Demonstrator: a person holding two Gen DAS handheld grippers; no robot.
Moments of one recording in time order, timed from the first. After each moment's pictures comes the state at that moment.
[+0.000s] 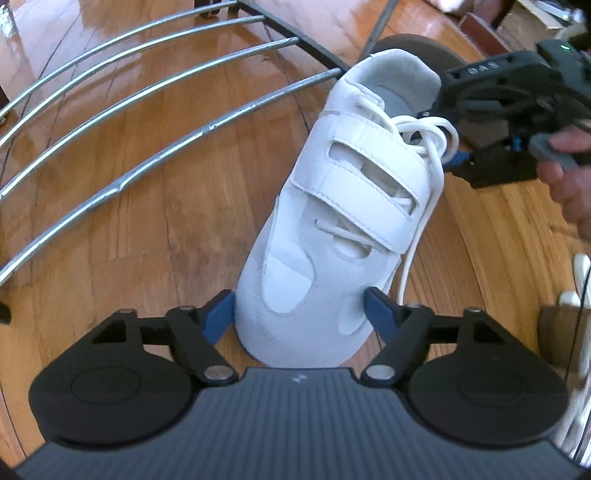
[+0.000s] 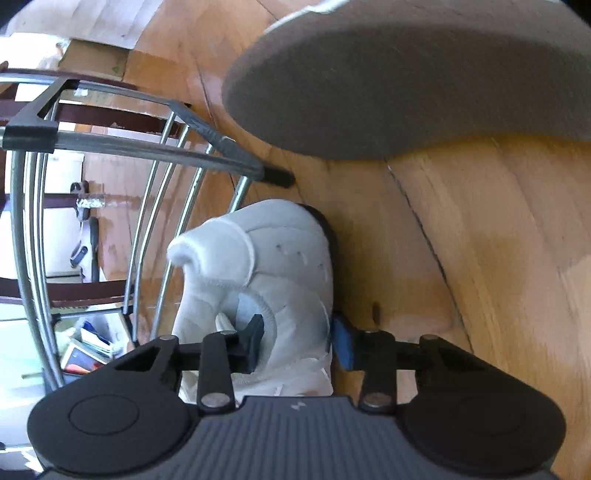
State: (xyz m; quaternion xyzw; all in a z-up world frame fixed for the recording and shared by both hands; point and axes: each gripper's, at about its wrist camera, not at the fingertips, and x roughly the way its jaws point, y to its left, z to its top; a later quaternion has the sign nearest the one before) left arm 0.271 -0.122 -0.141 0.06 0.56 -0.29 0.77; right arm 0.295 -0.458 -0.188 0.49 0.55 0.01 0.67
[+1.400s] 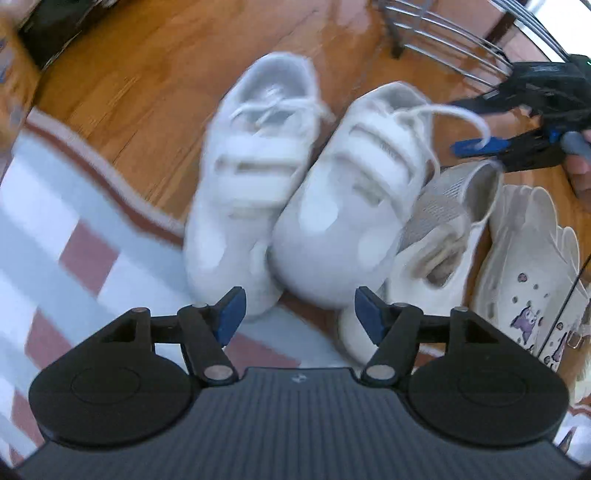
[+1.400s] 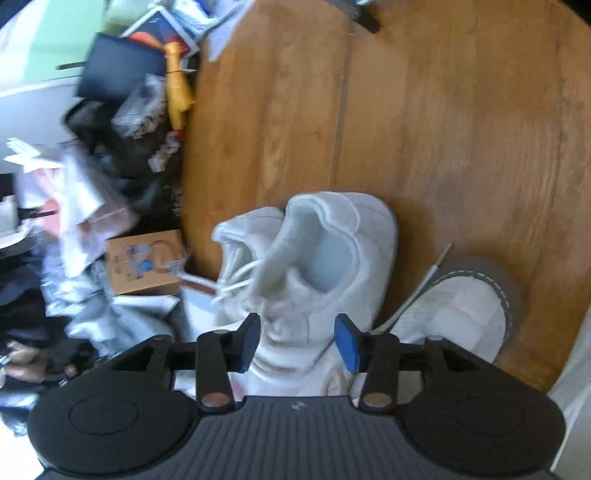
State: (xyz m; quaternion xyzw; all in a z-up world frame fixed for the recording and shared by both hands) left arm -0.078 0.192 -0.059 -0.13 0.60 0.04 0.79; right arm 0.191 -0.100 -0.095 0.30 0.68 0.33 0.58
